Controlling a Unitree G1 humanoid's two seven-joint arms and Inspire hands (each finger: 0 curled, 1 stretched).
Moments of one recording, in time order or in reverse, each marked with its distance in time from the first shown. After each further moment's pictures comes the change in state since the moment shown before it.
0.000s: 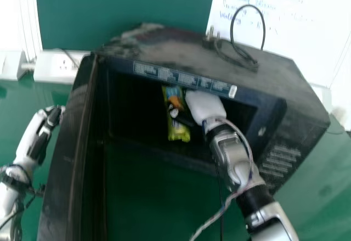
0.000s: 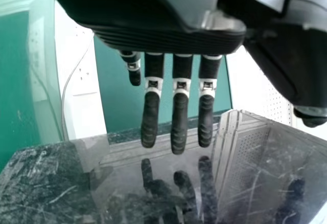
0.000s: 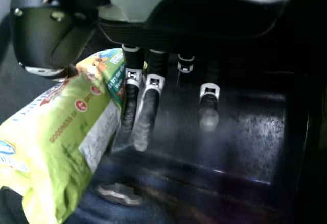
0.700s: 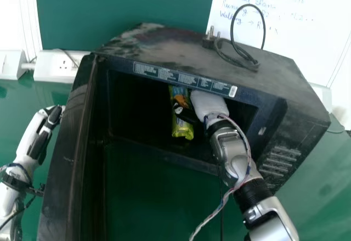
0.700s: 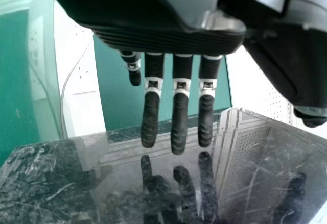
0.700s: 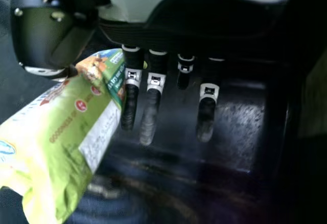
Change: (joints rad) left arm 0.001 -0.001 -0.003 -0.016 0.001 0.011 0.002; right arm -0.028 0.011 0.032 -0.067 0.040 0.180 0.134
